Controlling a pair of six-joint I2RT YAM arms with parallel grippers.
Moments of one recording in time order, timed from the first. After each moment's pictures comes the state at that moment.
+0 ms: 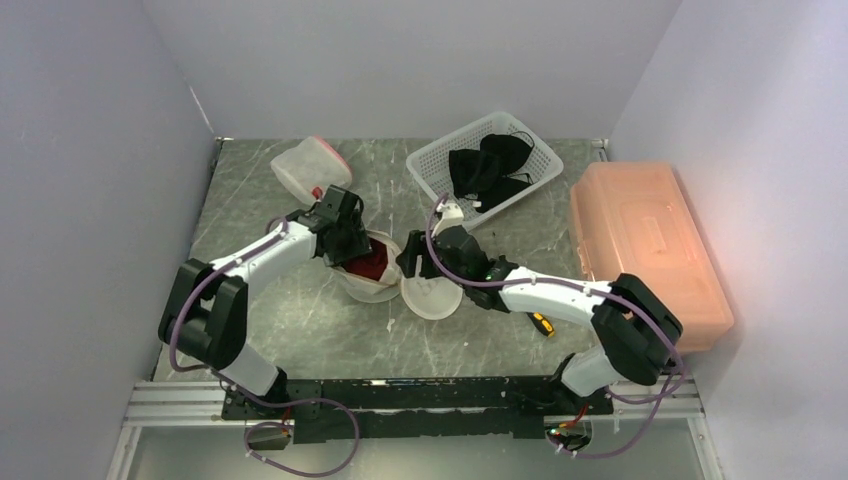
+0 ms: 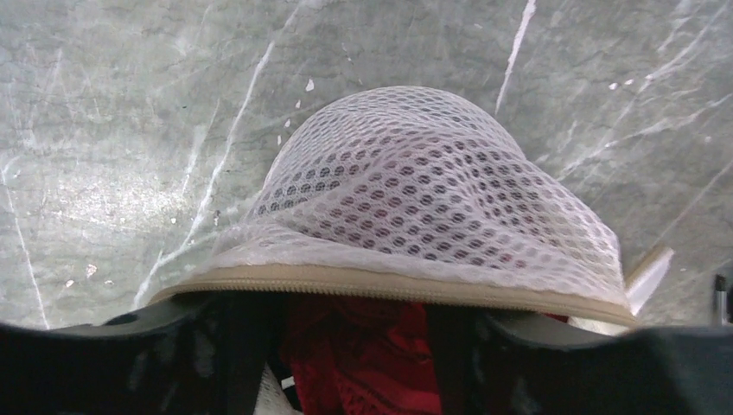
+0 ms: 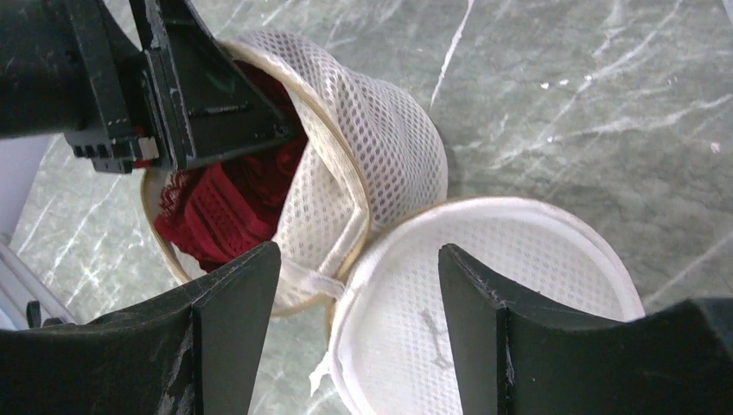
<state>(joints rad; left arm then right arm) -0.45 1.54 1.03 -0.51 -0.14 -0.73 0.87 1.48 0.80 0.23 0.16 0.59</state>
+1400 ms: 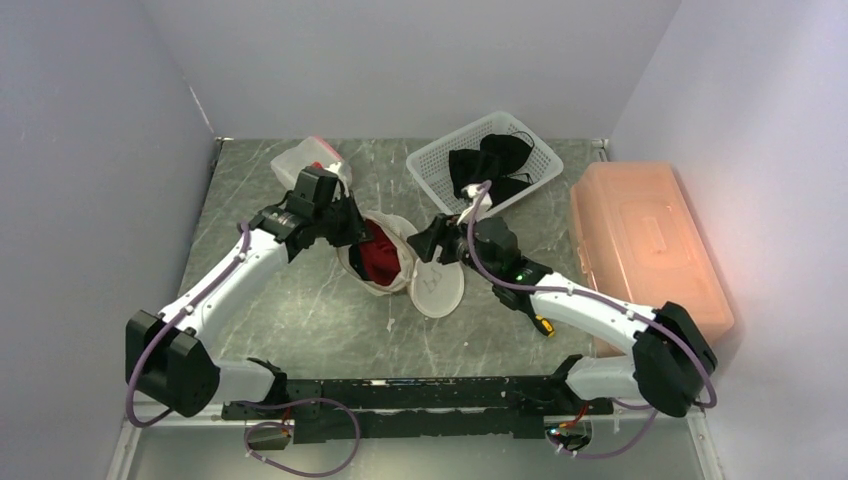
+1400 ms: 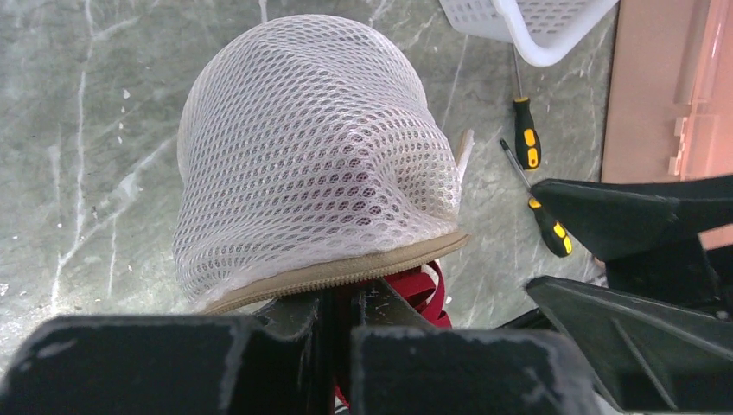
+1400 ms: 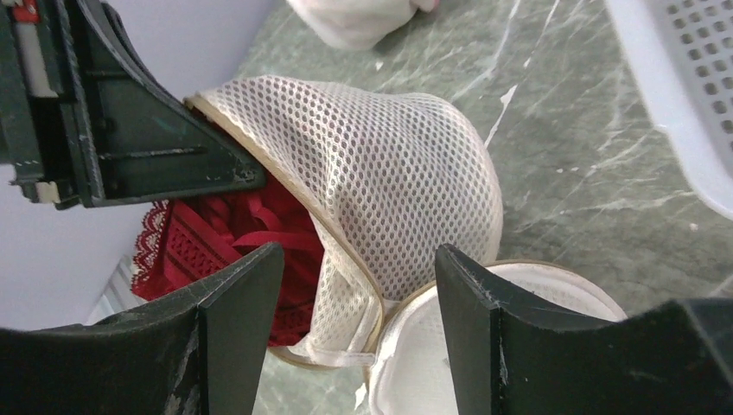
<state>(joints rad) -0.45 1.31 1.13 -0.56 0.16 -0.62 0.77 1.24 0.71 0.32 0.03 0.61</state>
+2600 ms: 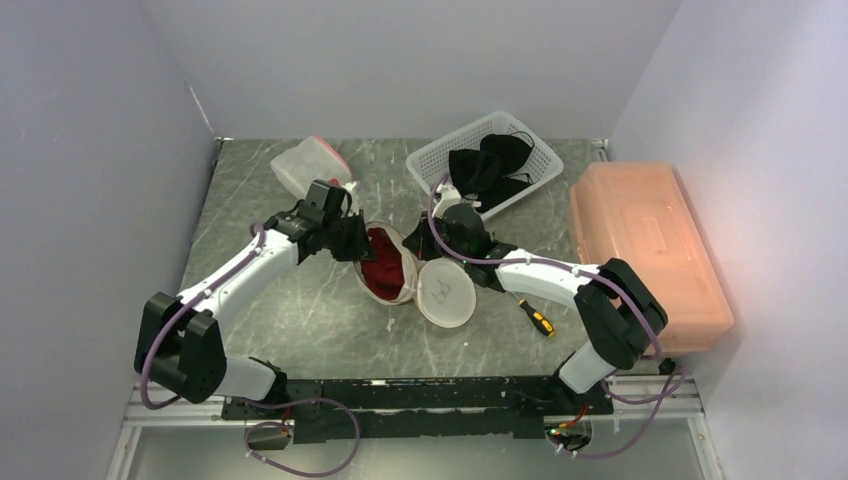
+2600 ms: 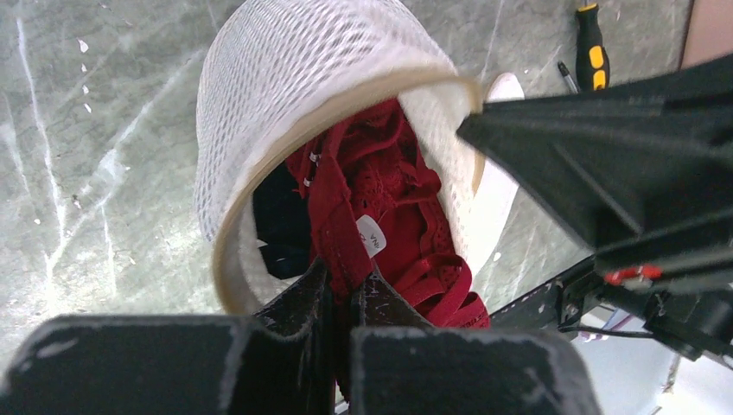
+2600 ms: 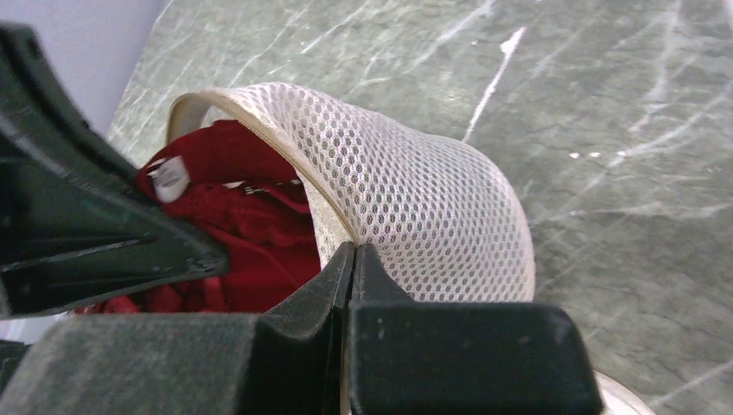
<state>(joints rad) -0.45 1.38 1.04 -0.54 0.26 -0.51 0.75 1.57 0.88 0.30 -0.08 0.54</state>
